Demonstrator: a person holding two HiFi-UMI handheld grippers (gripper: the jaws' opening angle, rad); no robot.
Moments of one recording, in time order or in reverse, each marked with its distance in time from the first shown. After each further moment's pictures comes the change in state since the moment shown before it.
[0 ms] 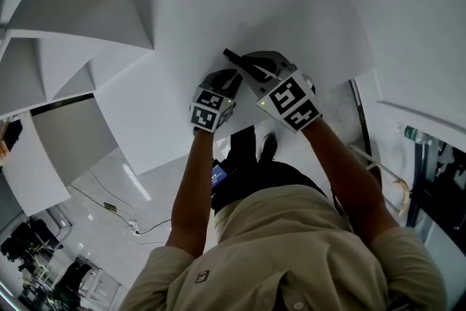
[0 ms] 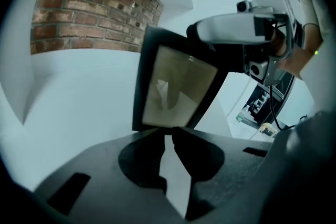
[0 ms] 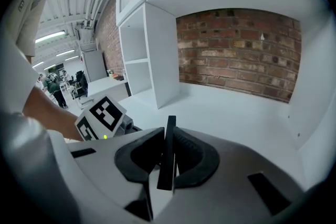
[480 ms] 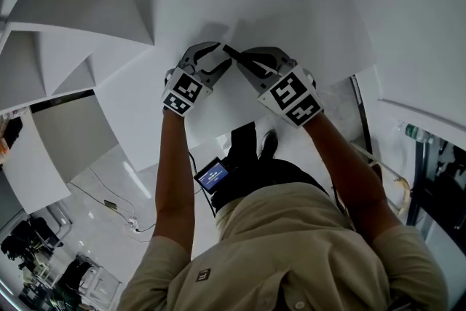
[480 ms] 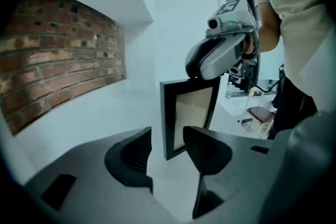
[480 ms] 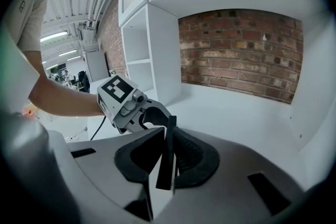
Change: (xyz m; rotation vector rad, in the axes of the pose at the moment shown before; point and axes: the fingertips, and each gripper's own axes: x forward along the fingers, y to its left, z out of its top) left arm -0.031 0.029 0.052 0.475 -0.094 -0.091; right arm -0.001 0.004 0.000 -0.012 -0.008 0.016
